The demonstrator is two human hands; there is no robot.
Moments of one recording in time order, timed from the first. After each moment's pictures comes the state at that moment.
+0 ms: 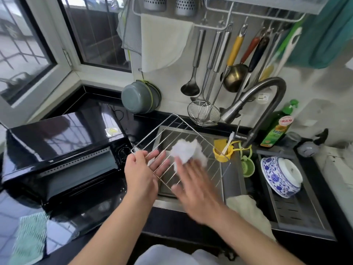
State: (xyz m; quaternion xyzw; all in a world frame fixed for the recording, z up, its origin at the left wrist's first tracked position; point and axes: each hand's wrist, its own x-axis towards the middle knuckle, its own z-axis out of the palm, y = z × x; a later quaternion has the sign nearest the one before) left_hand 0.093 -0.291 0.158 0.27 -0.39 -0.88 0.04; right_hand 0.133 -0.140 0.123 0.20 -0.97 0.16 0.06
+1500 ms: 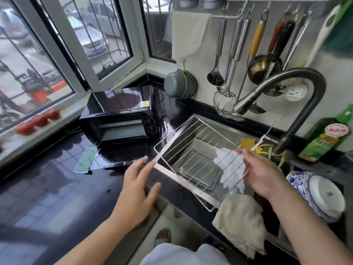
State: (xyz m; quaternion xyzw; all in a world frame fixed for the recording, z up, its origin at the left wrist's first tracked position) left_hand 0.281 -0.228 0.114 0.05 -0.93 -0.30 0.19; right_hand 0.115 0.077 0.156 -0.12 -0.60 0.75 -0.24
